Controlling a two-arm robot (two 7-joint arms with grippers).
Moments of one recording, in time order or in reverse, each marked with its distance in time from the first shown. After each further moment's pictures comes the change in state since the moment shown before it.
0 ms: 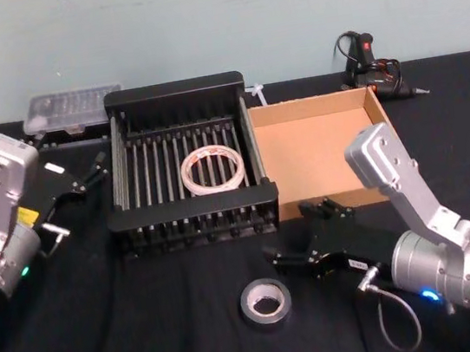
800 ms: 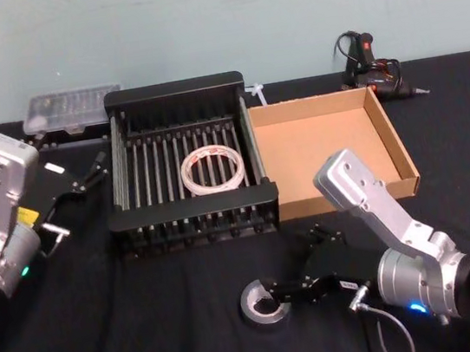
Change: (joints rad) left arm 0.000 0.000 0.000 0.000 0.000 0.000 0.000; right arm 0.045 -0.002 -0.064 0.044 -0.062 0.091 0.022
